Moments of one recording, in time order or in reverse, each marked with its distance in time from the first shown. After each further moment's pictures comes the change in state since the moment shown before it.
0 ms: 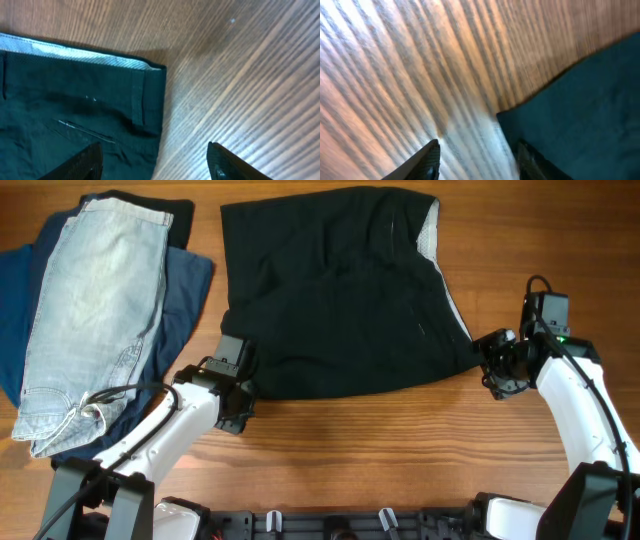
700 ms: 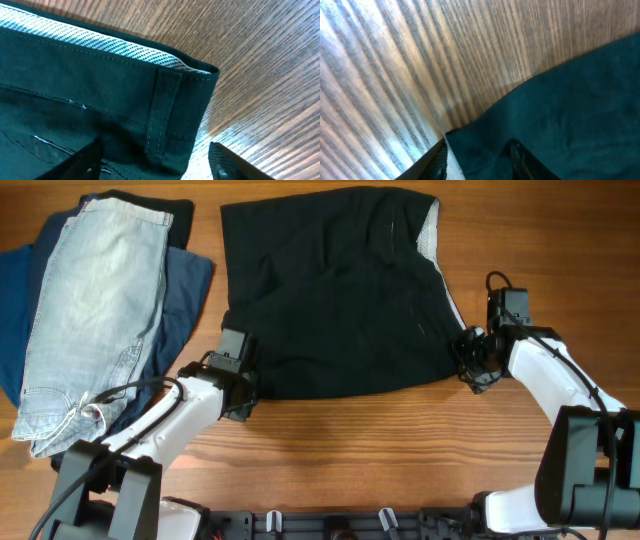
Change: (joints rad) left arm 0.006 0.060 0.007 0.138 -0.019 -0.069; right arm 0.106 0.195 -0.005 0.141 0.015 -0.028
